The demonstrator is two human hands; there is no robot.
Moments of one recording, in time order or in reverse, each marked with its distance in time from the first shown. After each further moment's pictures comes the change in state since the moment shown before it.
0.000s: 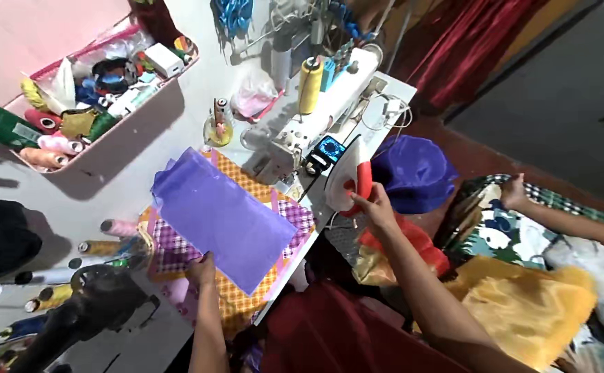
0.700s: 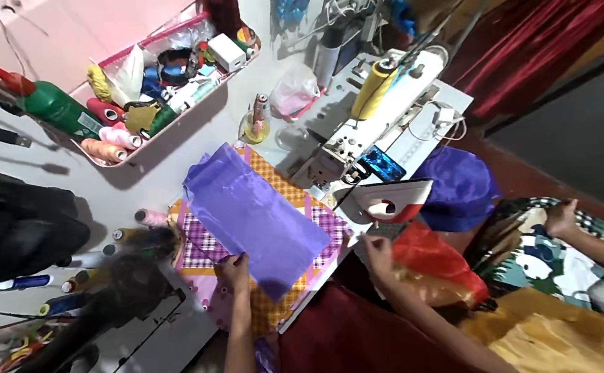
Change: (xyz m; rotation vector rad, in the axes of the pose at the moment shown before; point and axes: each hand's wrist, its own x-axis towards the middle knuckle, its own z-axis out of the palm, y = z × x) left_hand -0.006 -0.006 0.004 -0.148 -0.019 0.120; right_hand -0.060 0.067 0.079 -0.295 0.112 0.178
